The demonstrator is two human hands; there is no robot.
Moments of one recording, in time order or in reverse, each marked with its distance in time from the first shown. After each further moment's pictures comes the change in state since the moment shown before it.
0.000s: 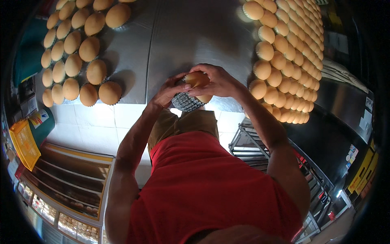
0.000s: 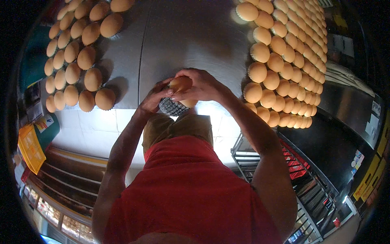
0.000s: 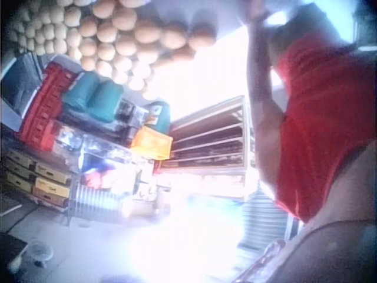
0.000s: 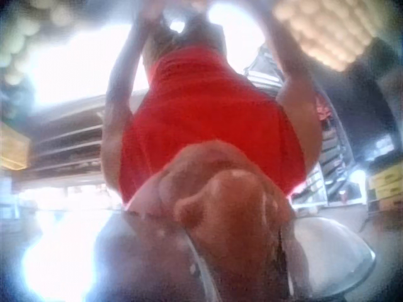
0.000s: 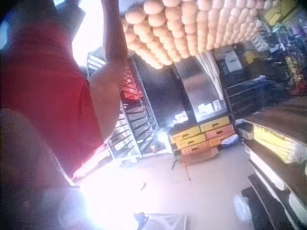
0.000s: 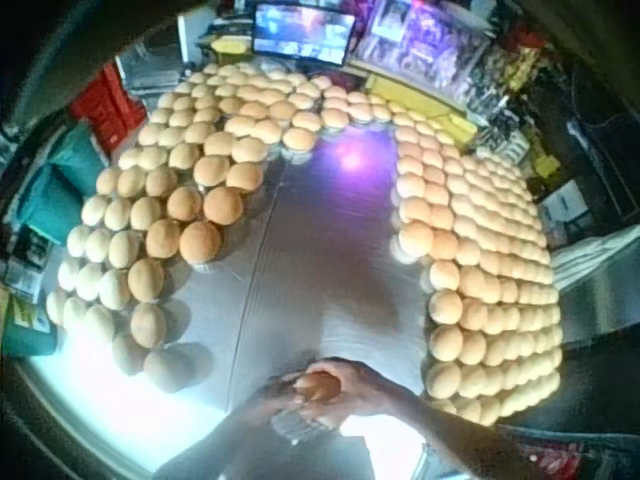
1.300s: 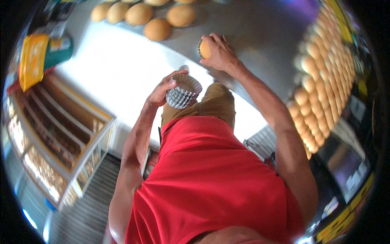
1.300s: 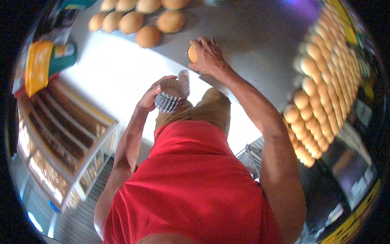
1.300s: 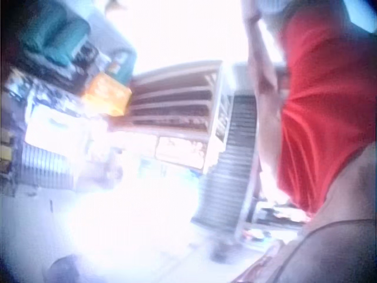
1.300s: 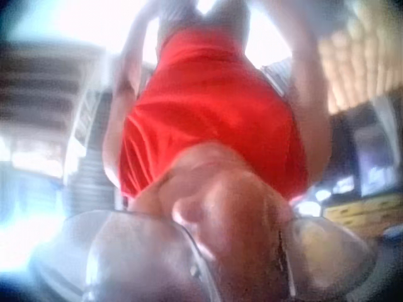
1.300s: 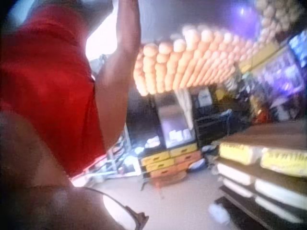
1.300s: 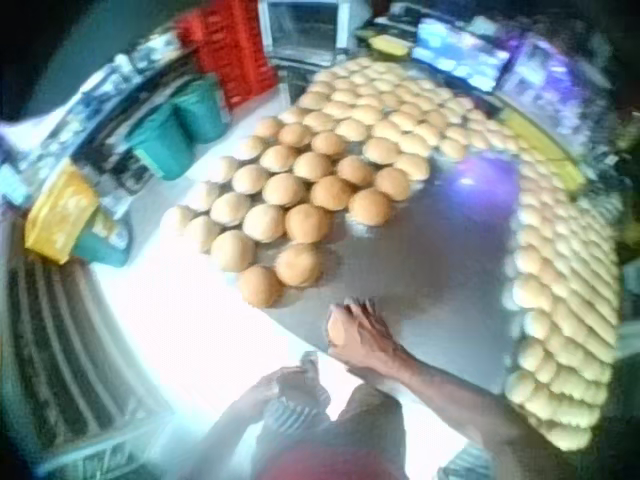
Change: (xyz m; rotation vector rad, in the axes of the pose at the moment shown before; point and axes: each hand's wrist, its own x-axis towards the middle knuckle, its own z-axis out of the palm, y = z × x) left_hand -0.238 -0.059 -0.104 -0.145 0.282 0.324; right_hand 0.135 -0.091 0.165 -0.638 0.064 -0.312
